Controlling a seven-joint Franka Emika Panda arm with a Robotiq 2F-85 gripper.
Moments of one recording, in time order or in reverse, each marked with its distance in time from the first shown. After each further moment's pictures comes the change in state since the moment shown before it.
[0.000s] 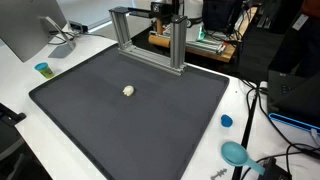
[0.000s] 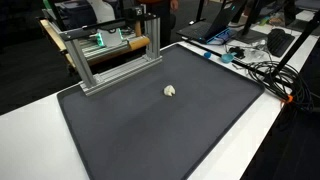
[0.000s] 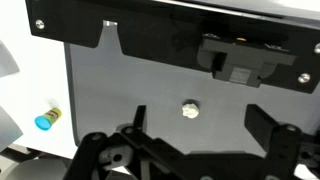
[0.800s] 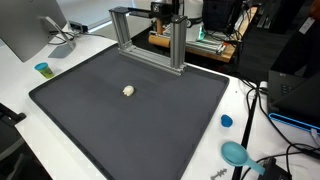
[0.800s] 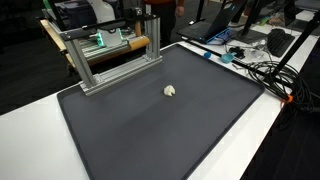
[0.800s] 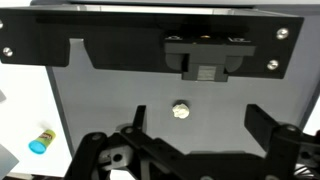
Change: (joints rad) arm 0.015 0.001 0.027 0.000 0.087 -0.022 0.157
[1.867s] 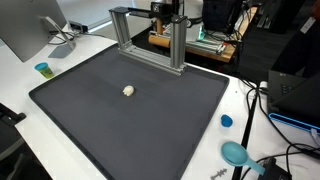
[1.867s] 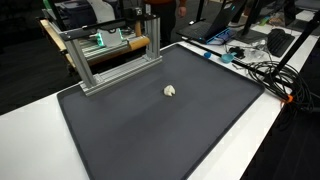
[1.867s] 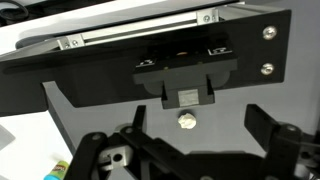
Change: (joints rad) arm -0.013 -0.006 0.054 -0.105 0.032 0.083 0.215
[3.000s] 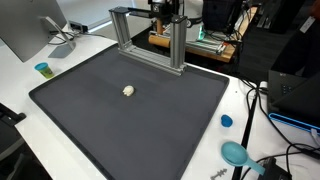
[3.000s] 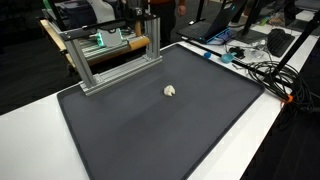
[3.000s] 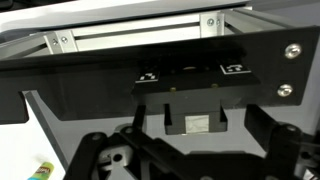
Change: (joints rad) arm -0.007 -0.021 -0.014 -0.112 0.016 0.122 -0.082
